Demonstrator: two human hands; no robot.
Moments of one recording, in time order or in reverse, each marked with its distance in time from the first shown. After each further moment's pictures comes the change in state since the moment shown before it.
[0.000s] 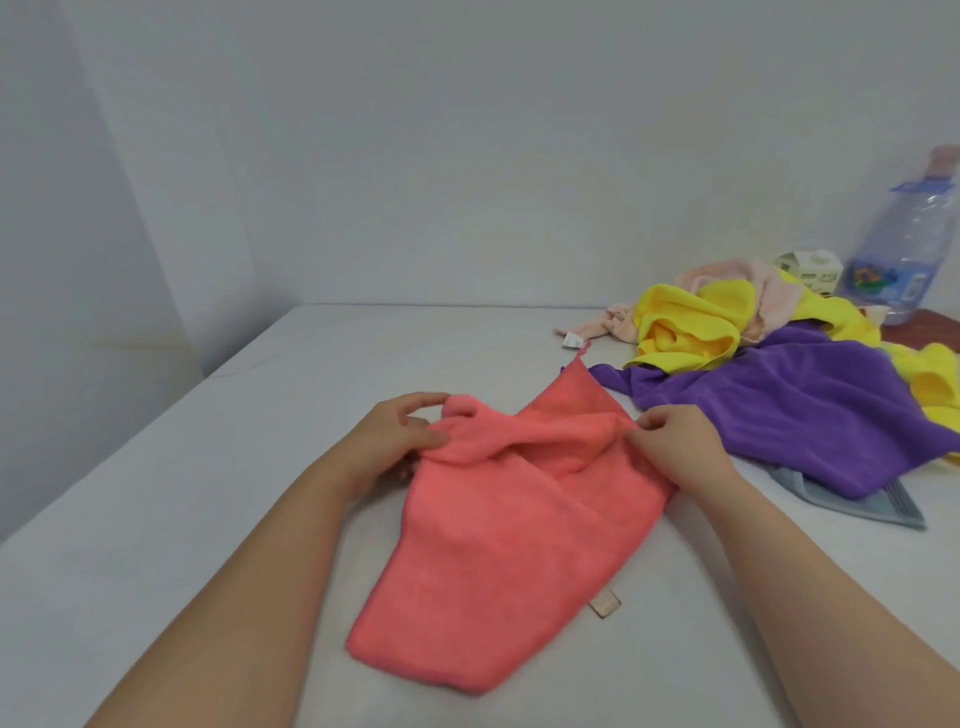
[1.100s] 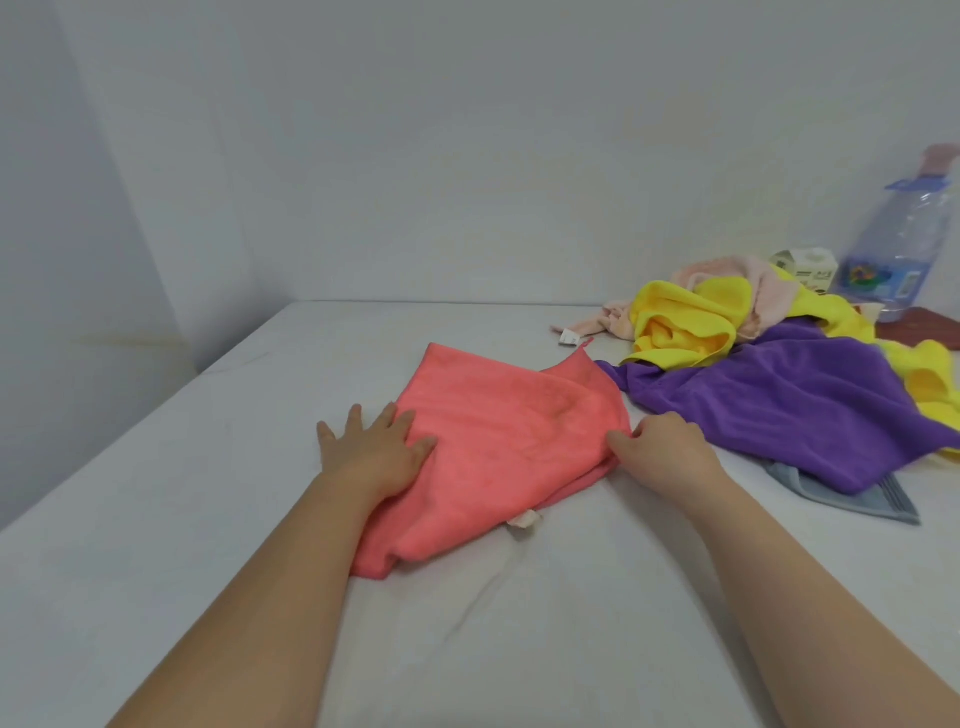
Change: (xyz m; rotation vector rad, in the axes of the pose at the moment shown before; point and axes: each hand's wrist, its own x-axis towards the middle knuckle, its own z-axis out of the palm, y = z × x) left_hand 0.002 -0.016 0.006 1.286 0.076 -0.228; right_hand -0.003 -0.003 0.012 -0.385 -0.105 0.053
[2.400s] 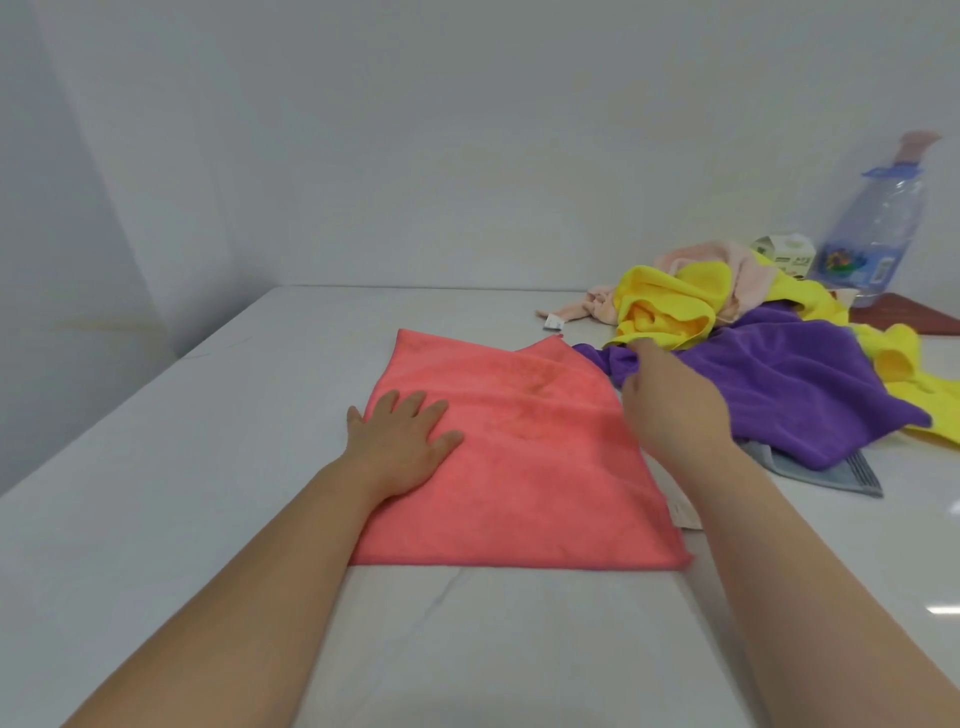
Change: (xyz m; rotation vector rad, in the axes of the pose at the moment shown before) left_hand -0.008 0.025 0.007 -0.012 0.077 0.221; right_hand -0.016 -0.004 -0.034 0.015 0.329 -0.162
